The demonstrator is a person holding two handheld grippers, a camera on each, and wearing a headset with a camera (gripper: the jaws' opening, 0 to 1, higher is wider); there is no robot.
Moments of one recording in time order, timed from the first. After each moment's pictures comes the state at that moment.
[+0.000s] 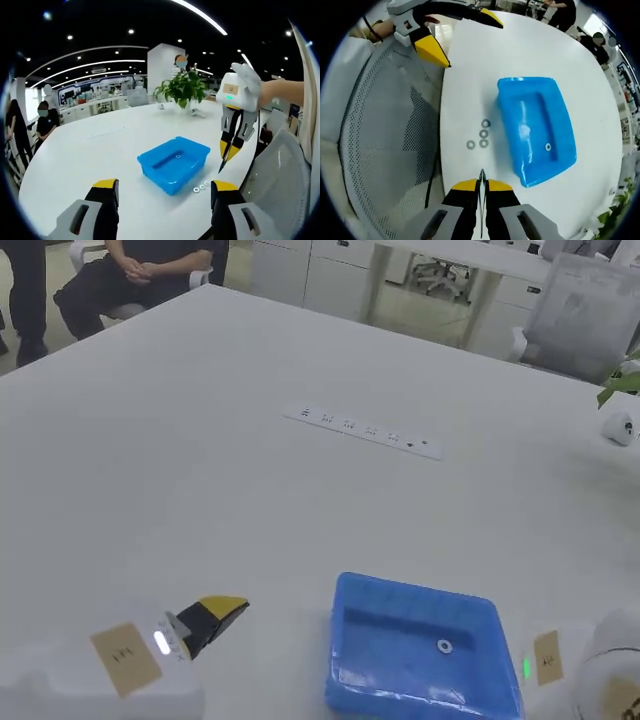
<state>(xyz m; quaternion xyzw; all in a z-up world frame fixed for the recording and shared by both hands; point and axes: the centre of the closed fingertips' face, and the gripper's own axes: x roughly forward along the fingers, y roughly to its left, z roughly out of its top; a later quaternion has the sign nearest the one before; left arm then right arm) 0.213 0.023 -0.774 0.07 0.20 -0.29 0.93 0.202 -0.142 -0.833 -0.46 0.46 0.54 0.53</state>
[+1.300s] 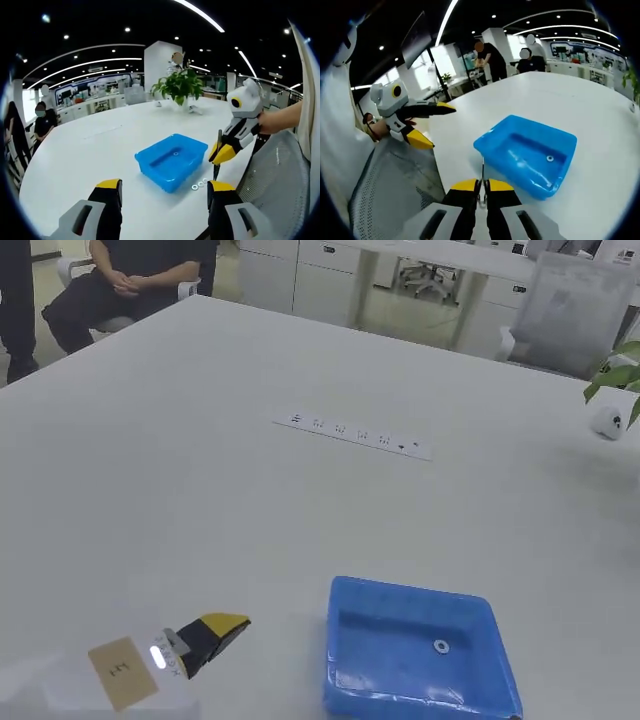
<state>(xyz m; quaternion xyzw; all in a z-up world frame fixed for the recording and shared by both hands) 0.210 0.020 -0.779 0.08 0.21 -0.30 0.93 0.211 -0.088 -0.815 -0.04 0.33 0.54 0.77</state>
